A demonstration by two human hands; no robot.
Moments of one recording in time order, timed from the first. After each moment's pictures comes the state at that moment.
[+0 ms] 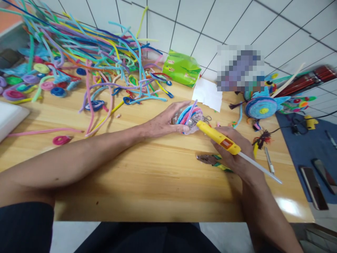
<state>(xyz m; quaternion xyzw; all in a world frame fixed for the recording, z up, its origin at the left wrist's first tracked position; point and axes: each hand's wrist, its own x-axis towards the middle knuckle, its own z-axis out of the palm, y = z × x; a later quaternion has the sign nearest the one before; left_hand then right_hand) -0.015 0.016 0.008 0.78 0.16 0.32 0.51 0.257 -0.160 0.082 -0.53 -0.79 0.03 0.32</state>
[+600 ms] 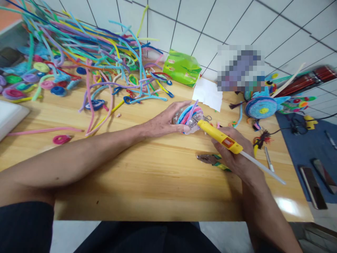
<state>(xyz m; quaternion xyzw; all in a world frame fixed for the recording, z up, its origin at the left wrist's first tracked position) -0.016 0.015 0.011 0.79 0.16 0.32 0.51 0.252 -0.164 0.088 -0.55 -0.78 0.04 0.30</state>
